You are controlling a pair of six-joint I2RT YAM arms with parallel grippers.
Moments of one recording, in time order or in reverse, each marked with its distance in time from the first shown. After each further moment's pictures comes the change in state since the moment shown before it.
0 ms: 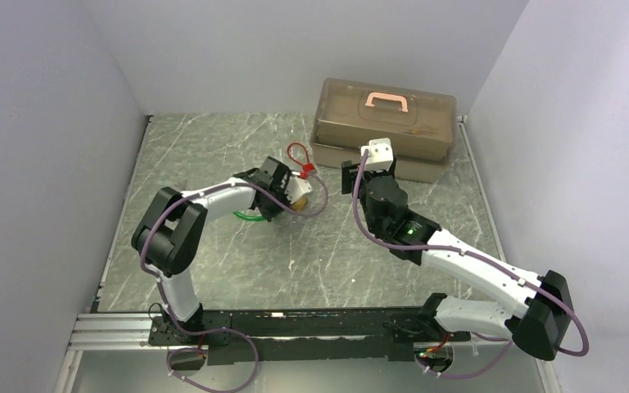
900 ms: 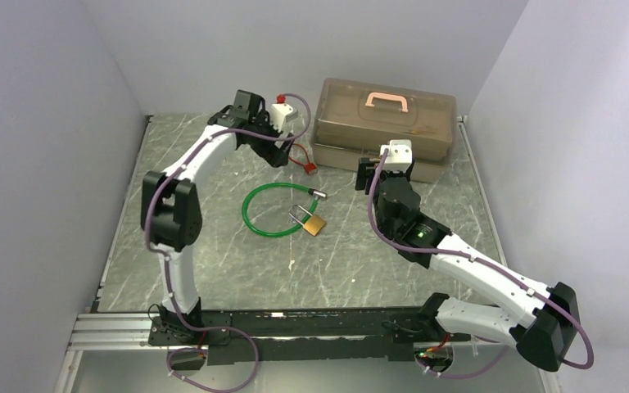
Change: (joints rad) left arm 0.211 0.131 0.602 -0.240 0.354 -0.106; right arm -0.058 -0.071 -0.038 0.003 0.073 0.025
